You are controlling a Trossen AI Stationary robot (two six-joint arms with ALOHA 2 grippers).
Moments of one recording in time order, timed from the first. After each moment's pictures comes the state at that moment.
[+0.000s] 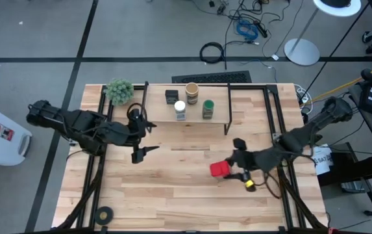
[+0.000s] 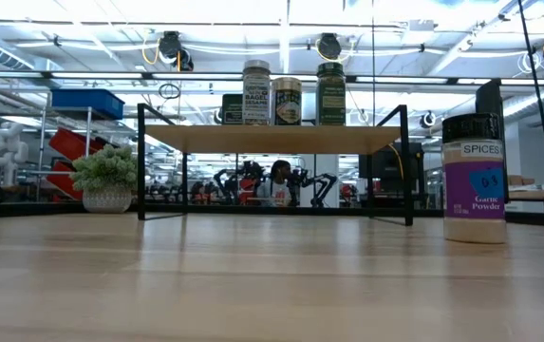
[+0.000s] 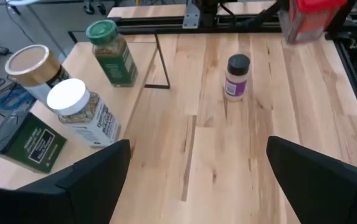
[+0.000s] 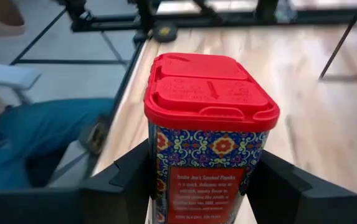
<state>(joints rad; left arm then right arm) -0.33 1.14 1.31 -0.81 -0.42 -0.21 0.59 1.13 1.04 -0.49 0.31 0.39</state>
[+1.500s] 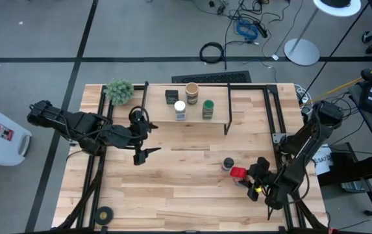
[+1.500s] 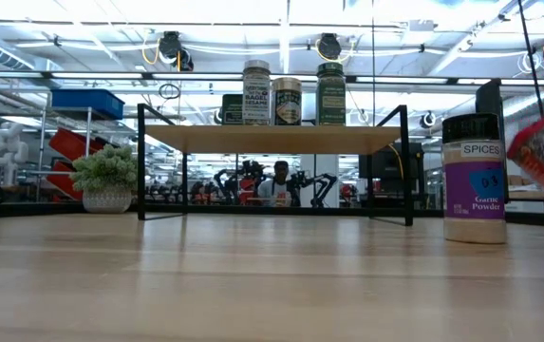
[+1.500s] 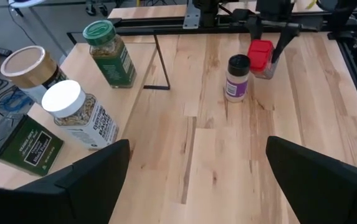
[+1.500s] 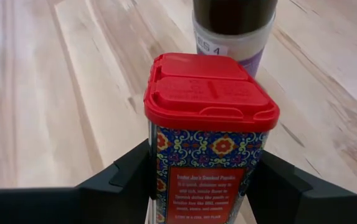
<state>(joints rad) -0.34 1.15 1.30 -0.78 -0.44 -0.20 1.02 1.37 0.66 -0.61 0.73 1.48</state>
